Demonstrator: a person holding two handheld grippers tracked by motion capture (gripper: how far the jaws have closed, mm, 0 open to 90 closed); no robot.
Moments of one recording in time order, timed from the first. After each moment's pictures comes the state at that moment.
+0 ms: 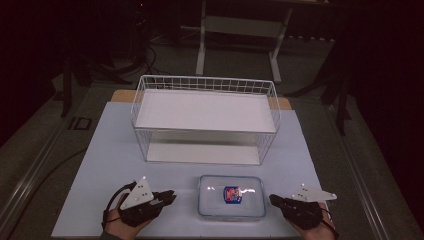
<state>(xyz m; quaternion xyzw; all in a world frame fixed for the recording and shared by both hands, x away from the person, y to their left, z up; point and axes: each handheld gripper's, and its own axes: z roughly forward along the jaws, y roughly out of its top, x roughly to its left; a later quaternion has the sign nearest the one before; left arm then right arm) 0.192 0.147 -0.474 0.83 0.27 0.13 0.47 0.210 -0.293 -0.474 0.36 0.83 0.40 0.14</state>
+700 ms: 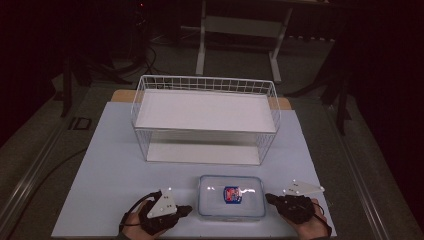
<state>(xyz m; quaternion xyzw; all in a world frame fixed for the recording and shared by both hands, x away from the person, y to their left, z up) 0.187 0.109 -0.491 0.87 0.21 0.09 0.43 0.227 -0.284 -0.487 0.38 0.84 0.37 0.13</state>
